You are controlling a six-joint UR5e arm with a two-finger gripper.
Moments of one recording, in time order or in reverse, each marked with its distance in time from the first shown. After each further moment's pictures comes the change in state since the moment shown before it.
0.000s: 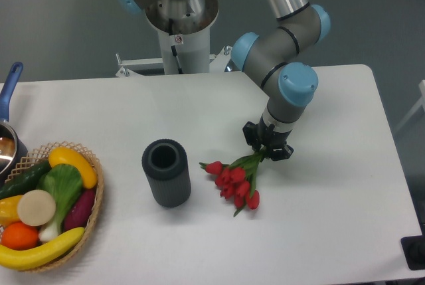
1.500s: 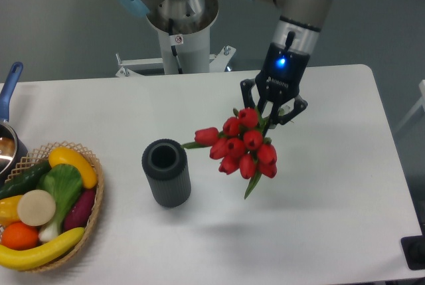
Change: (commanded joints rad) arm 0.155 0.347 -0.005 -0.002 -0.686 -0.114
